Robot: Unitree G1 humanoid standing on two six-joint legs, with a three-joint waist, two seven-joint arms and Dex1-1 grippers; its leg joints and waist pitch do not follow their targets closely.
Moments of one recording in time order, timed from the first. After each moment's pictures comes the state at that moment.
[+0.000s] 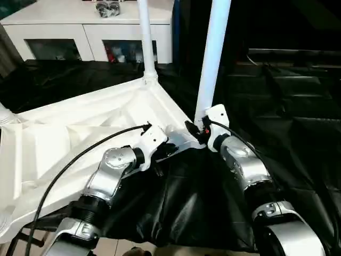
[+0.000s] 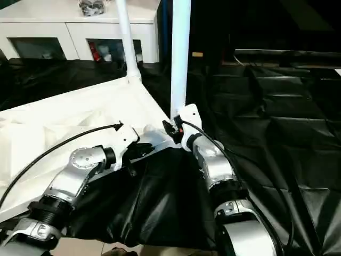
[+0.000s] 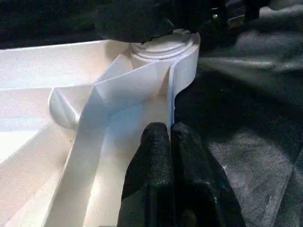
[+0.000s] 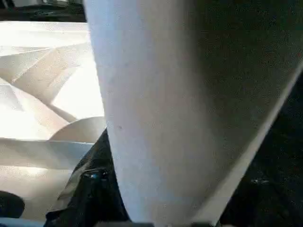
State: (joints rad) left arm -0.45 0.21 -0.19 0.45 0.09 0.08 -0.80; right arm -0.60 -0.05 0.02 0.74 0.01 0.02 0.47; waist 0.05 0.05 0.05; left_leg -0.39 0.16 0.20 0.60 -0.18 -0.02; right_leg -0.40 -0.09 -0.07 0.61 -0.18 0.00
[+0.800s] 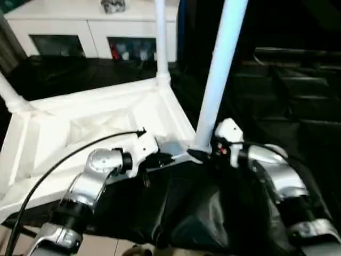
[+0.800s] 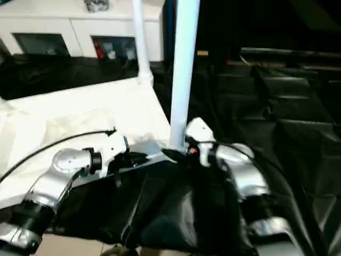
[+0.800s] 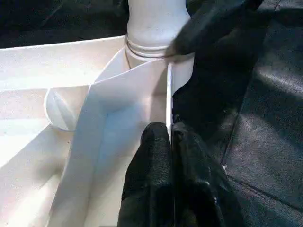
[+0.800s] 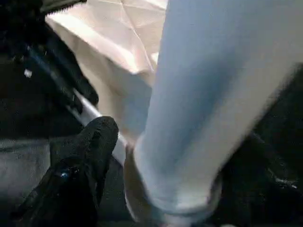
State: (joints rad) left arm -0.40 0.33 -0.22 0.38 0.03 0.02 -1.00; right arm -0.42 -0.35 0.12 0.44 0.07 0.03 0.98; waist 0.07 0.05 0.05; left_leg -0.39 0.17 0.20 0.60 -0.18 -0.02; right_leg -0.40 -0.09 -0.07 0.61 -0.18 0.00
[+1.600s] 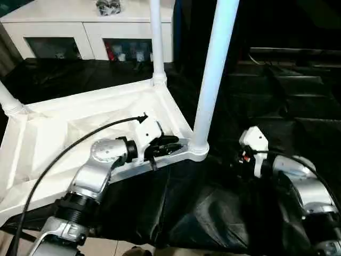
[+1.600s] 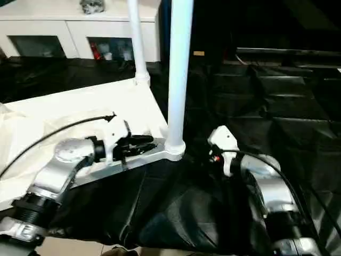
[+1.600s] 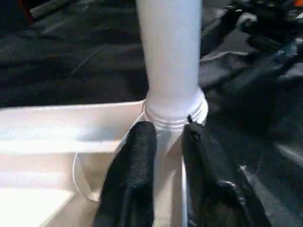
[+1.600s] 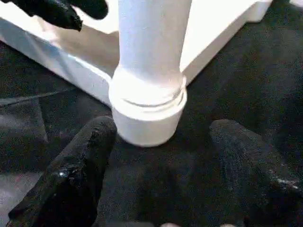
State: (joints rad) left arm -0.45 0.29 -0.20 0.31 -0.03 0.13 -0.93; right arm -0.31 -0.42 0.05 0.35 0.11 0.09 0.95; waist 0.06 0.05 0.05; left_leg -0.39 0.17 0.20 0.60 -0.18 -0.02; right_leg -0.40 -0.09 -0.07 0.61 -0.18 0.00
